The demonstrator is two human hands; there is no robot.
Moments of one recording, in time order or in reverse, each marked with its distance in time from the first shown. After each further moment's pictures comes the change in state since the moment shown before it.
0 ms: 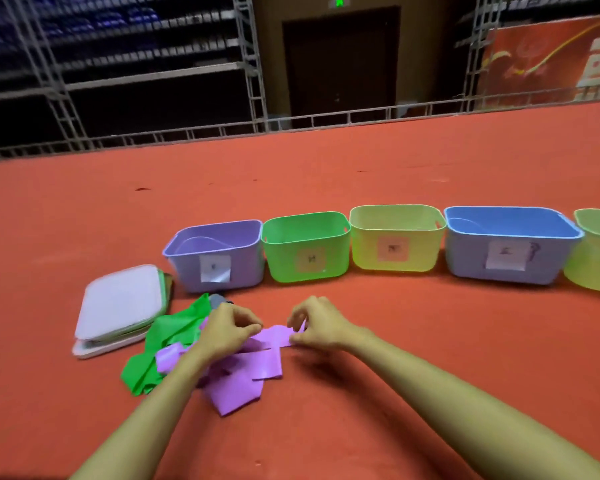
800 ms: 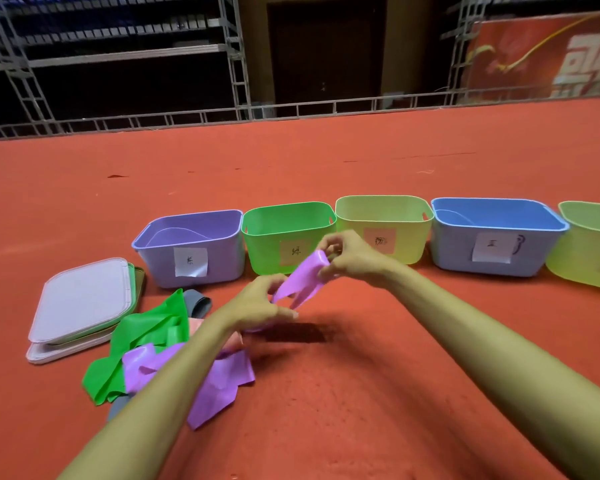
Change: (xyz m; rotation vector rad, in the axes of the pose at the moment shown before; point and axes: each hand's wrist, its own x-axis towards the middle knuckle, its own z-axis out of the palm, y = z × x) left_hand 0.052 0.065 0.034 -0.142 -0.283 0.164; right_hand 0.003 0.014 -0.114 0.493 0.115 0.121
